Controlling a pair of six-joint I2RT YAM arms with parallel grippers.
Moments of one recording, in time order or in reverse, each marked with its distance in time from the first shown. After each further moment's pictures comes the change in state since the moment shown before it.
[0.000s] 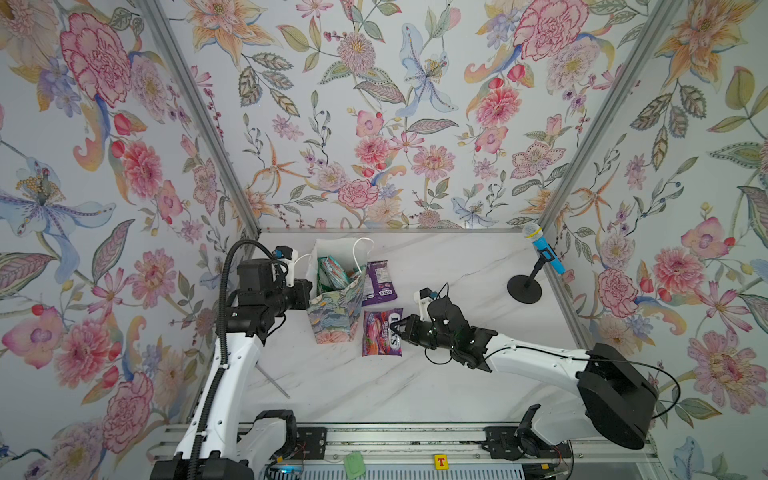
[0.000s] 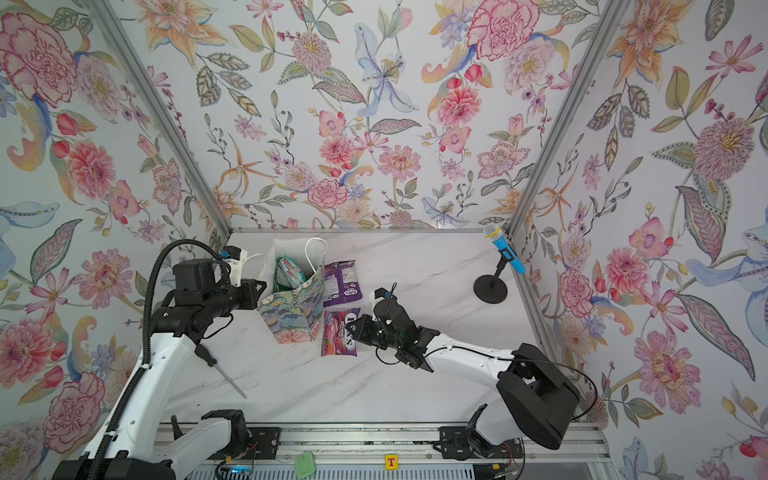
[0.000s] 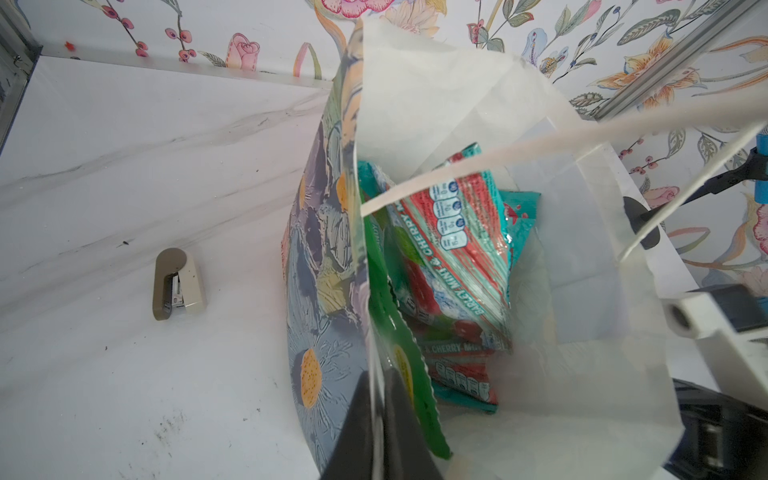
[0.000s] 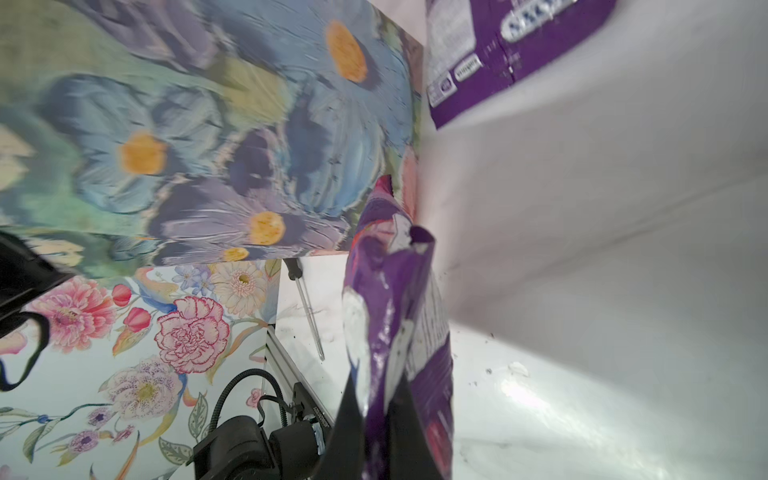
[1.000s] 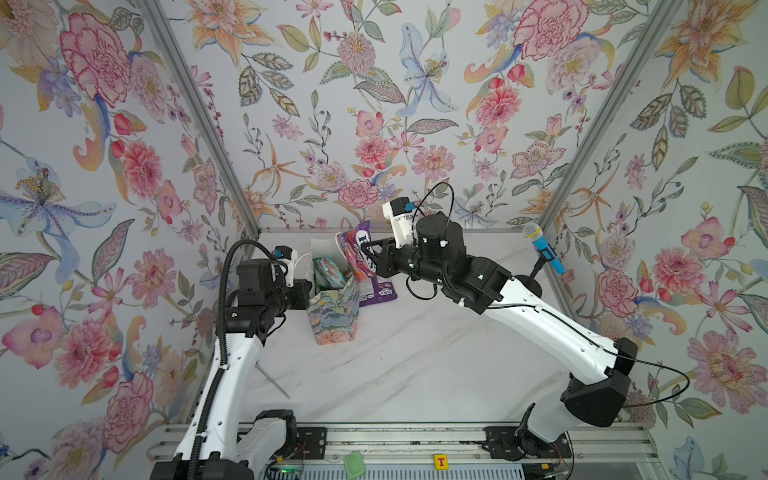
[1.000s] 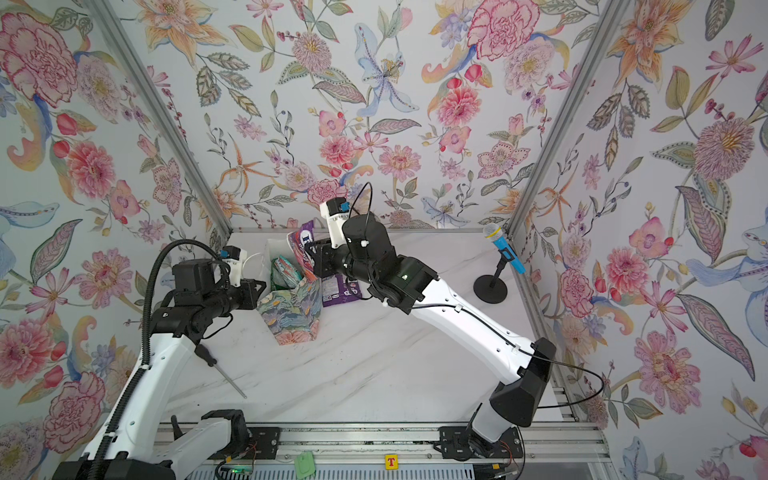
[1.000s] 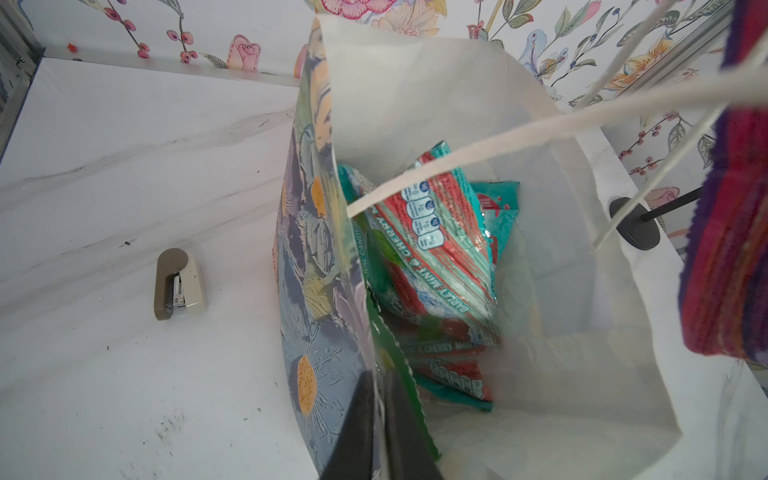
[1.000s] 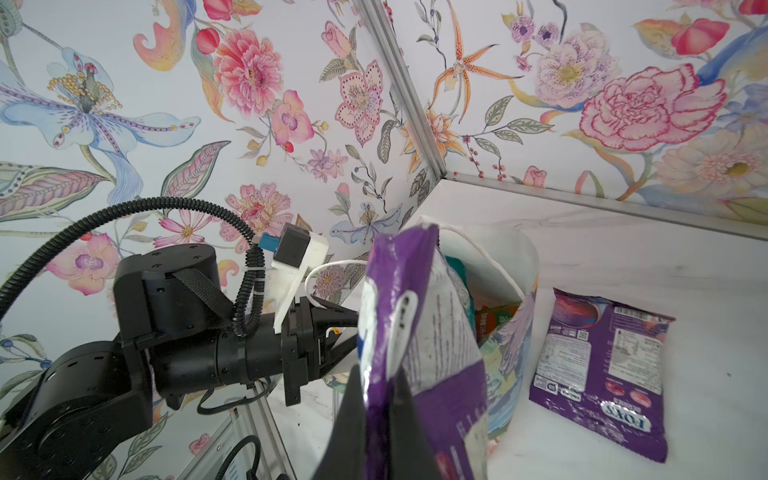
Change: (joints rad) left arm 0.000 -0.005 0.000 -0.001 0.000 0.000; right arm 0.077 0.254 1.018 -0.541 0.113 -0.550
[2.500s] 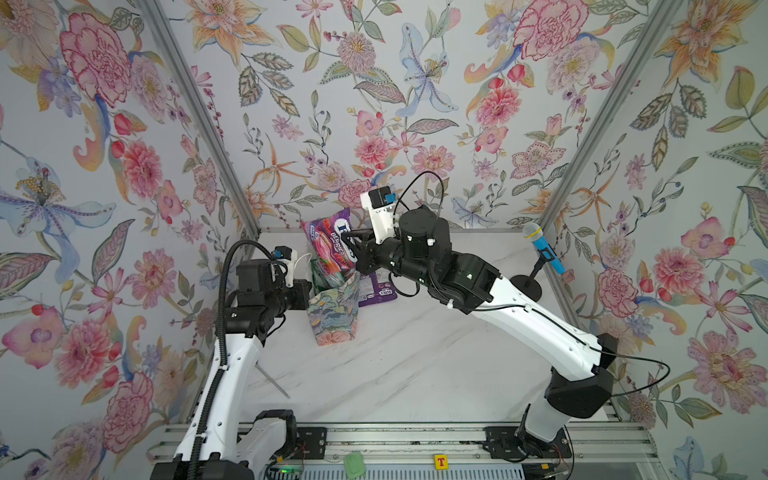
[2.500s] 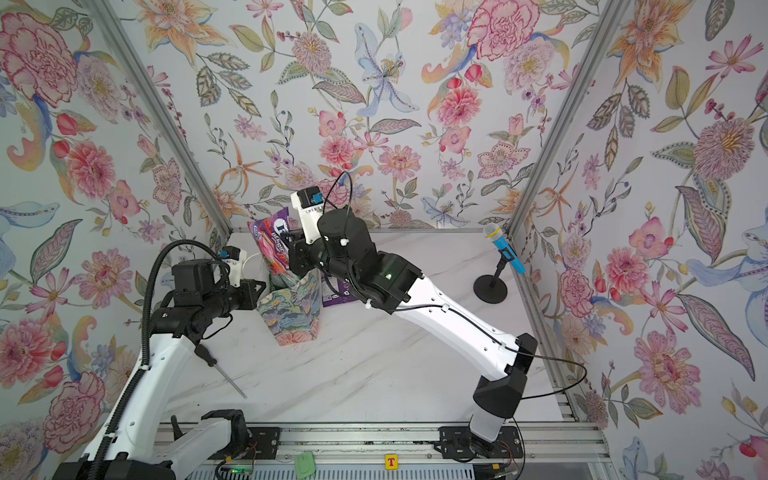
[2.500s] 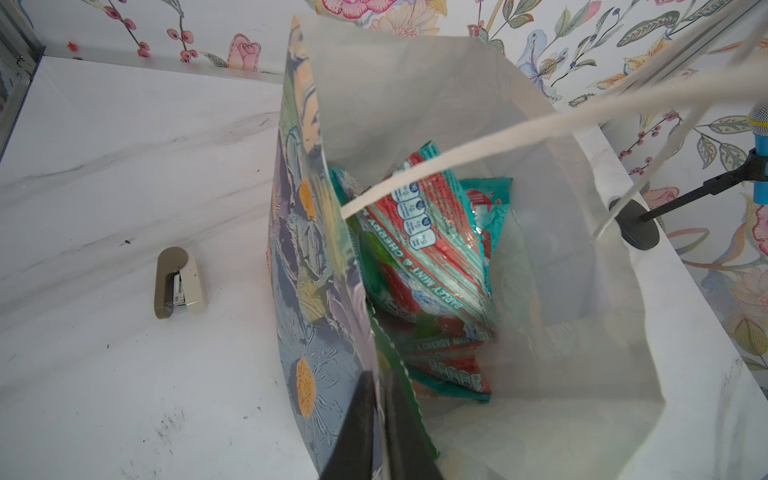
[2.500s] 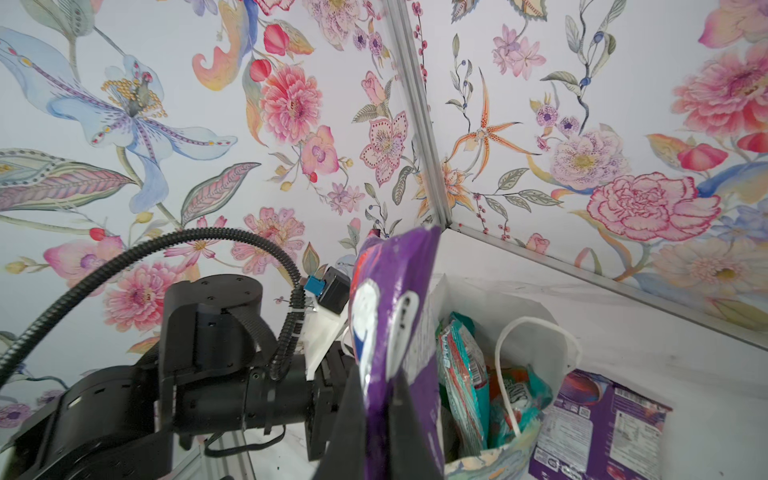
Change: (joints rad) left arm 0.002 -0.002 0.000 -0.003 0.003 0.000; right arm 0.085 0.142 0.257 -0.028 0.142 -0.138
